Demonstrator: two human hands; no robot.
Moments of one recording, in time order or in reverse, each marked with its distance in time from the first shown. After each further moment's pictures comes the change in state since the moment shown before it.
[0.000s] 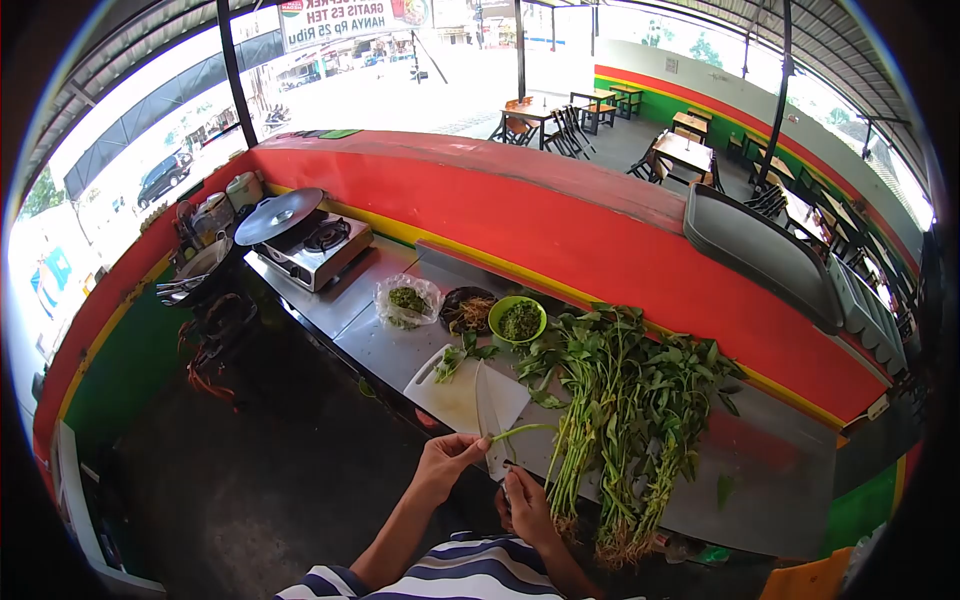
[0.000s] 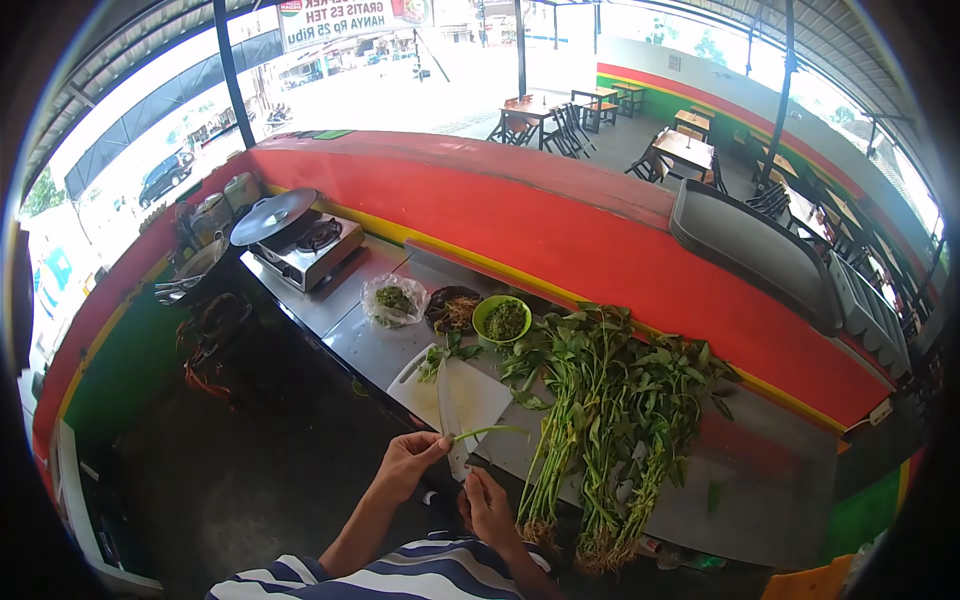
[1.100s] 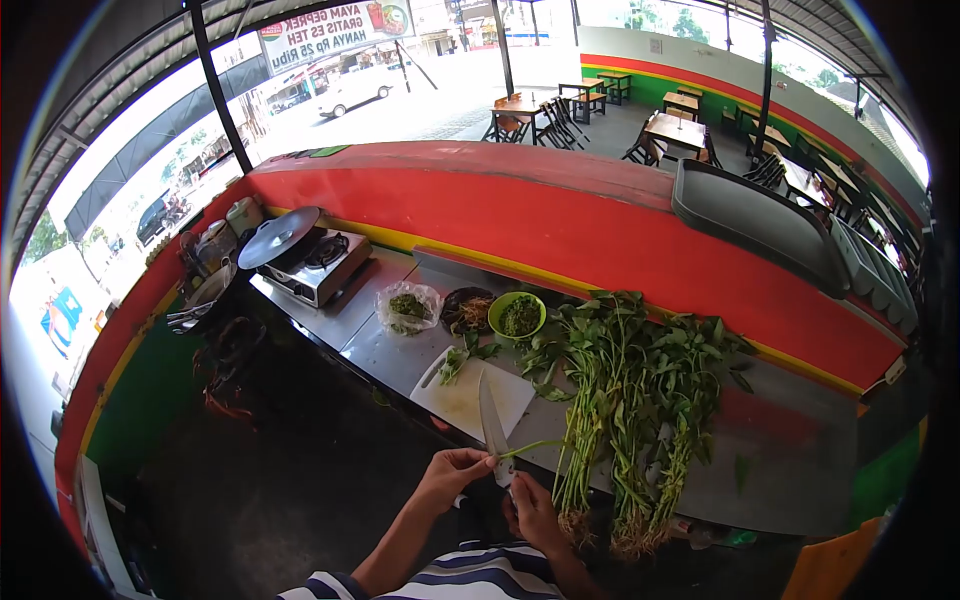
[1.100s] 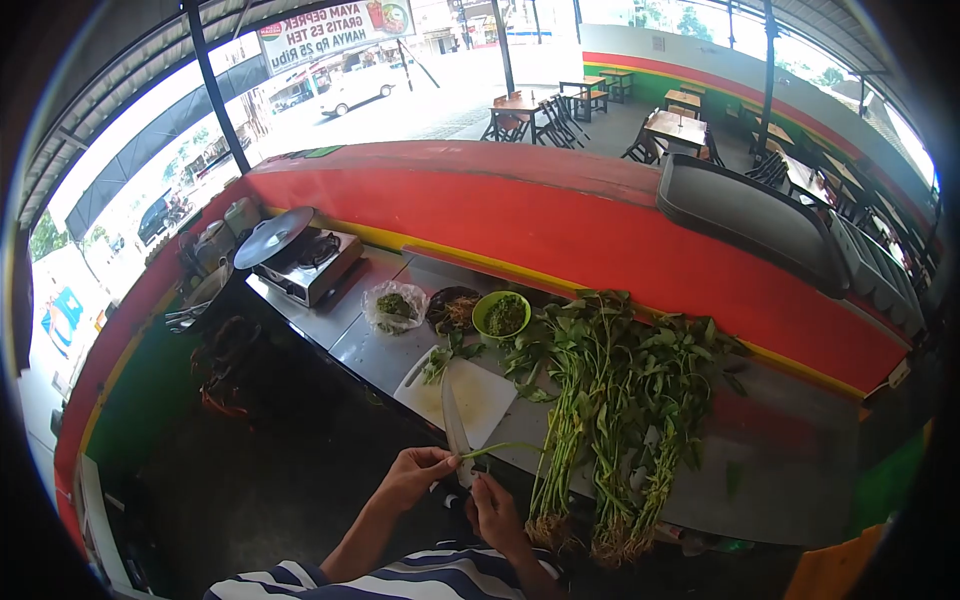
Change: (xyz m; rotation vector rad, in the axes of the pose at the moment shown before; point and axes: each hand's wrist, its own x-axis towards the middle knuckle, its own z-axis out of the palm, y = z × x) left_hand -0.015 -0.008 0.008 0.124 -0.088 -0.135; right_hand -0.019 0.010 -0.011 0.047 0.053 0.015
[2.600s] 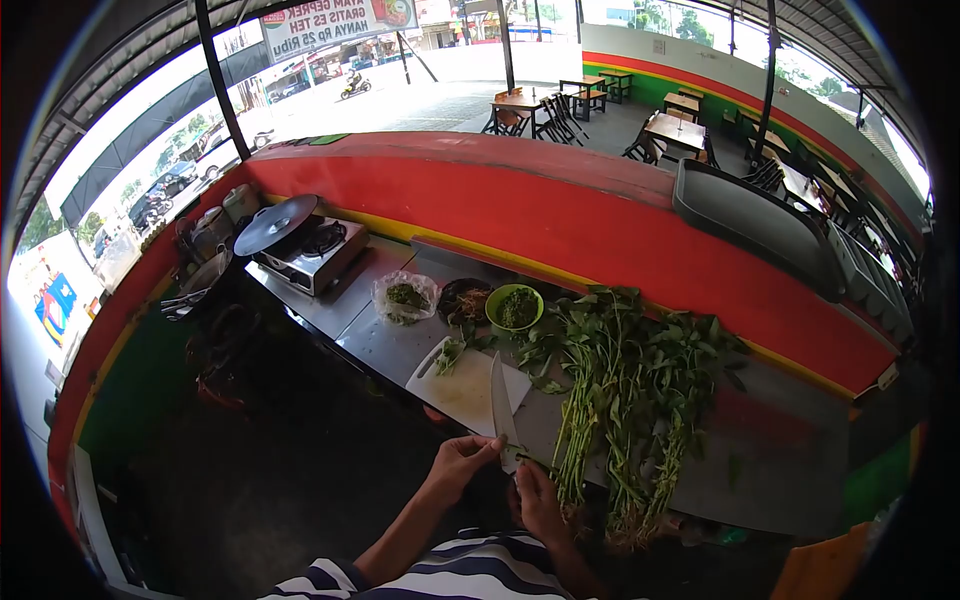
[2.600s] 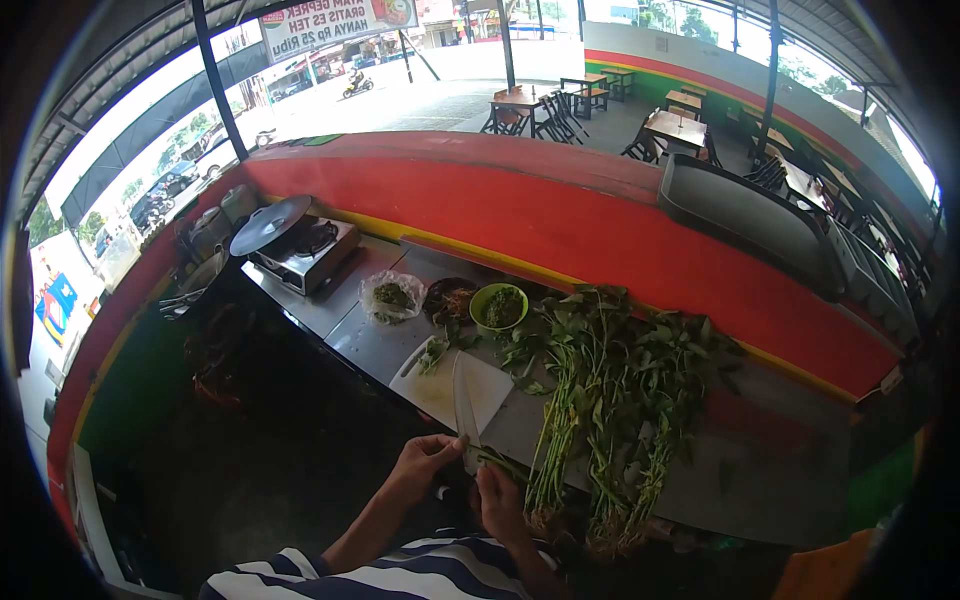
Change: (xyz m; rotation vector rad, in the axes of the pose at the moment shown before) left_hand 0.008 -0.009 0.011 -0.027 0.039 0.031; right_hand 0.004 0.007 -0.002 -0.106 0.111 -0.116
